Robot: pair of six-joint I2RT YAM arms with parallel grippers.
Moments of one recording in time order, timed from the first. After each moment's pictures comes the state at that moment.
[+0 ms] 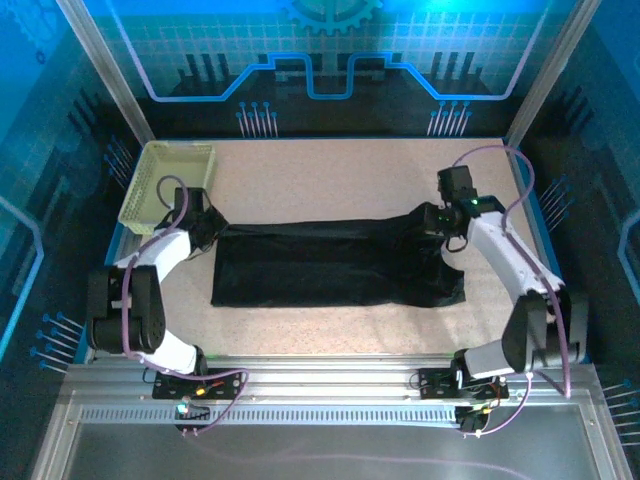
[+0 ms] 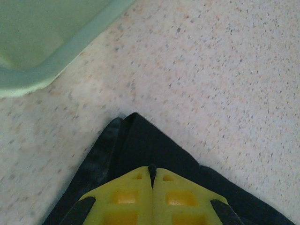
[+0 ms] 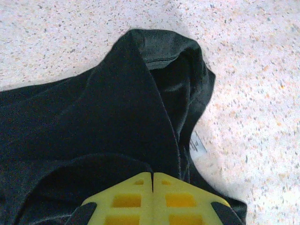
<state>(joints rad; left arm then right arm) 0.08 1.50 0.83 -0.22 0.07 -0.77 0.14 1.38 1.11 -0.79 0.13 0.32</state>
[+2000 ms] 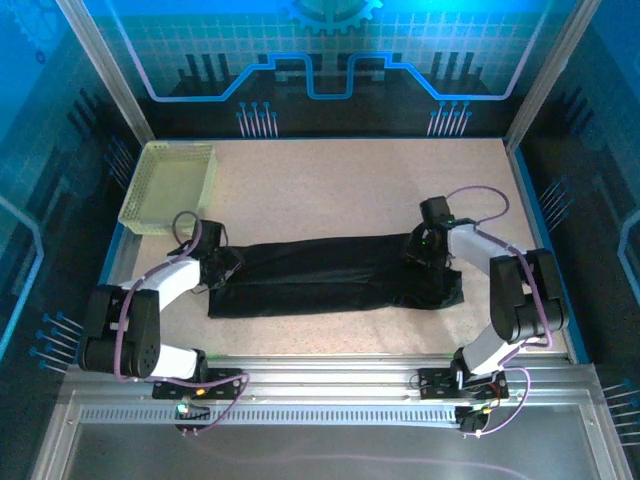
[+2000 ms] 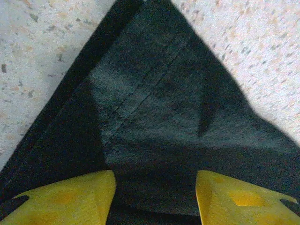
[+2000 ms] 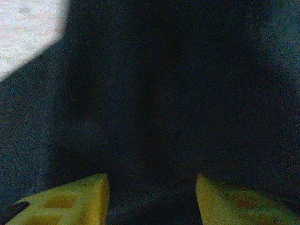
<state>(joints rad) -0.03 1.39 0.60 -0.31 0.06 -0.92 0.14 1.61 0.88 -0.54 -0.07 0.60</state>
